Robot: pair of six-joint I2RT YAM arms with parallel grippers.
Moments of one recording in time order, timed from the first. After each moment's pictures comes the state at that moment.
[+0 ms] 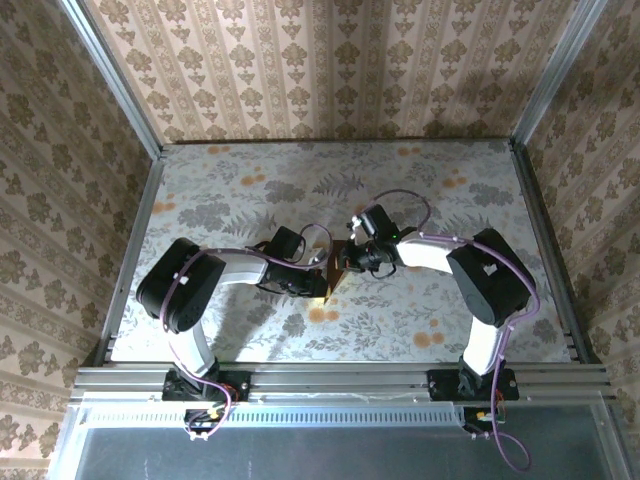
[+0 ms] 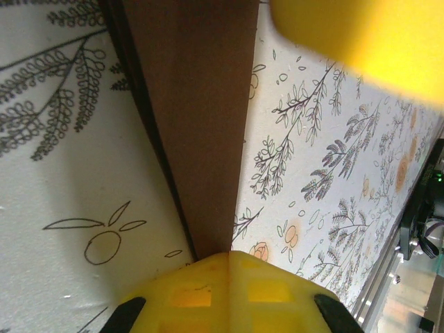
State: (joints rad) left arm -0.65 1.77 0.78 -0.11 0.72 -0.41; right arm 0.54 1.82 0.97 -0.14 -0.47 0.62
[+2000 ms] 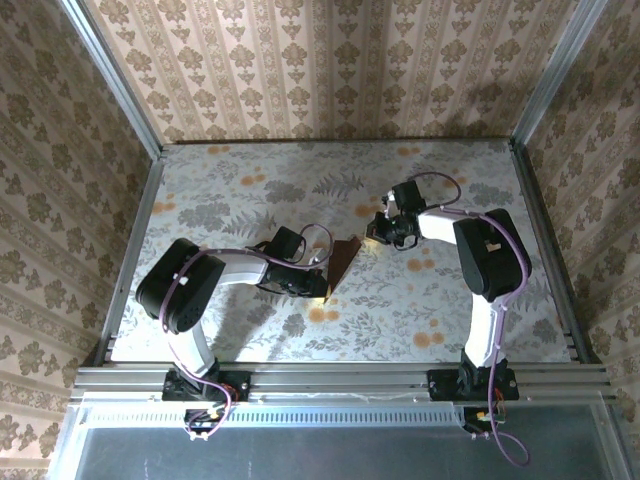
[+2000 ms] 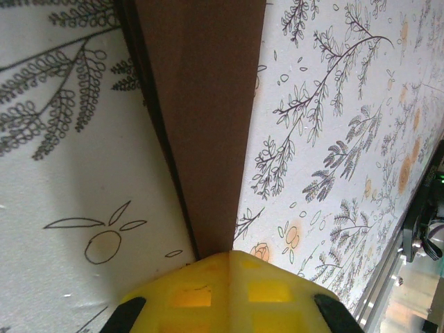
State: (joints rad) left arm -0.65 1.77 0.78 -0.11 0.71 -0.41; right arm 0.25 1.96 1.14 -0.18 -0.46 0.57
